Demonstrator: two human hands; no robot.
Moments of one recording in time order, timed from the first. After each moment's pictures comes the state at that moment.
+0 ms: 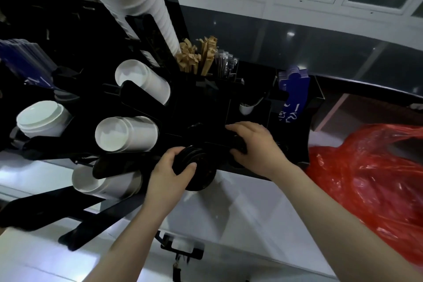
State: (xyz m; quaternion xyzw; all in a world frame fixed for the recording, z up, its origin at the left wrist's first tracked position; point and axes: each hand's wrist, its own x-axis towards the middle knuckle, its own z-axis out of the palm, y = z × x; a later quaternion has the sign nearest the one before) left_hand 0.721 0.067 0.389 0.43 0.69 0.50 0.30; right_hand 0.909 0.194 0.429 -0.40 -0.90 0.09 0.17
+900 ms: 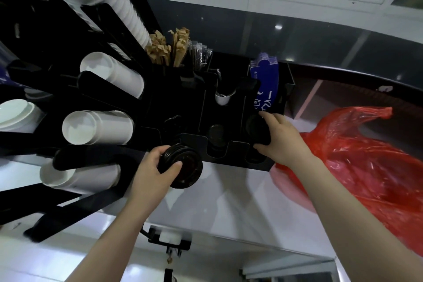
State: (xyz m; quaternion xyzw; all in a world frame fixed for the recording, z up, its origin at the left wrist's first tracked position) left_hand 0.749 0.059 0.392 0.43 0.68 0.50 0.32; right_hand 1.012 0.216 0.418 -0.54 -0.83 0.07 0.14
